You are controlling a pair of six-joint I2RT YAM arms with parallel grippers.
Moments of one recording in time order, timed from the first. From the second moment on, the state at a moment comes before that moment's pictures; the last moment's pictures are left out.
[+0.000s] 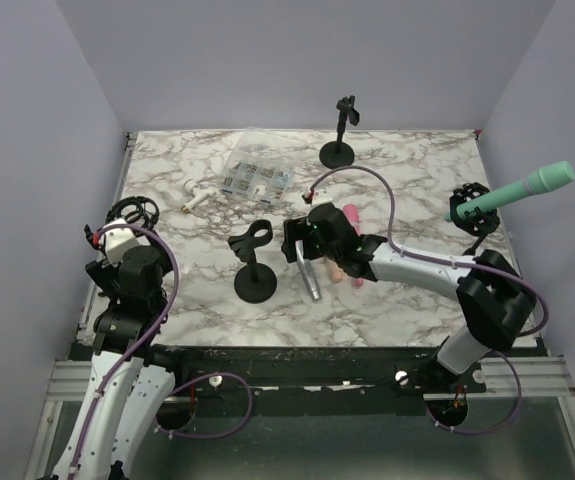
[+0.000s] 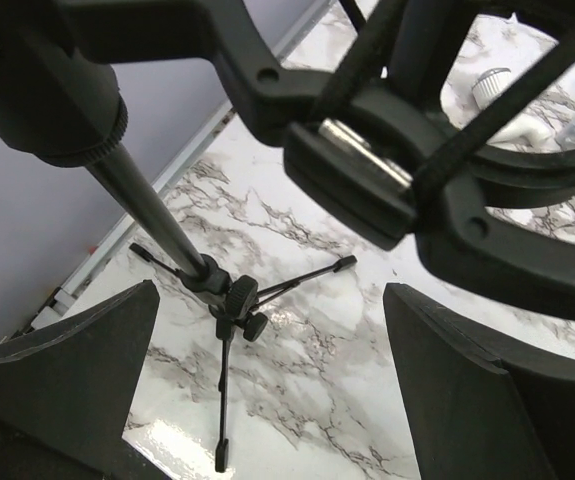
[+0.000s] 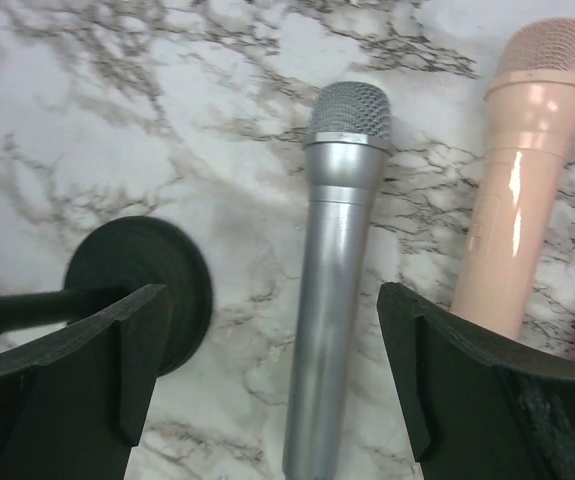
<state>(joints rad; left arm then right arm) -0.20 0.48 0.65 -0.62 -0.73 -0.35 0.85 1.64 1.00 0.00 0.23 0.41</state>
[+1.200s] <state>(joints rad) -0.20 0.37 0.71 -0.64 -0.47 -0.30 1.27 1.98 0.77 0.90 0.06 0.19</state>
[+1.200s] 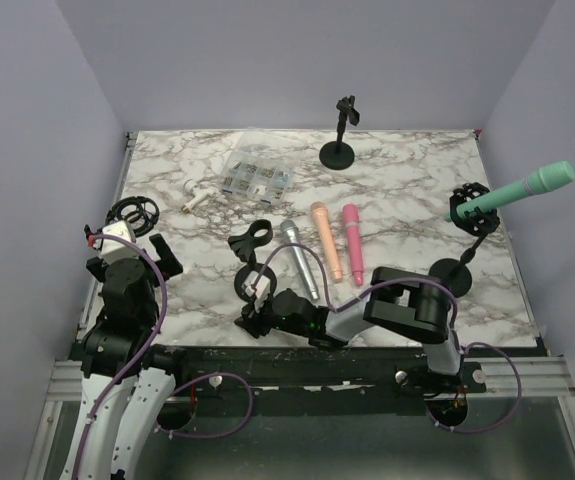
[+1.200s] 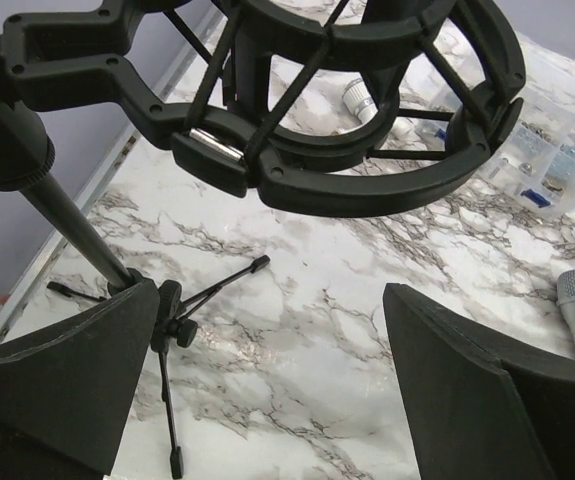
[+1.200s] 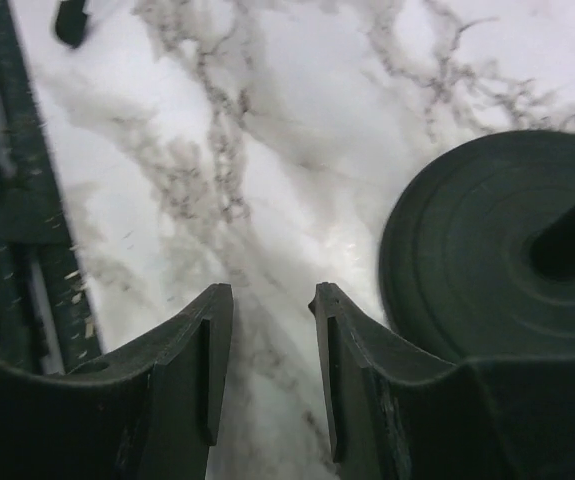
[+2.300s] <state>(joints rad) -0.20 0.32 0.94 -0.75 -0.24 -0.31 1.18 2.13 1.22 0.86 -0.07 0.26</state>
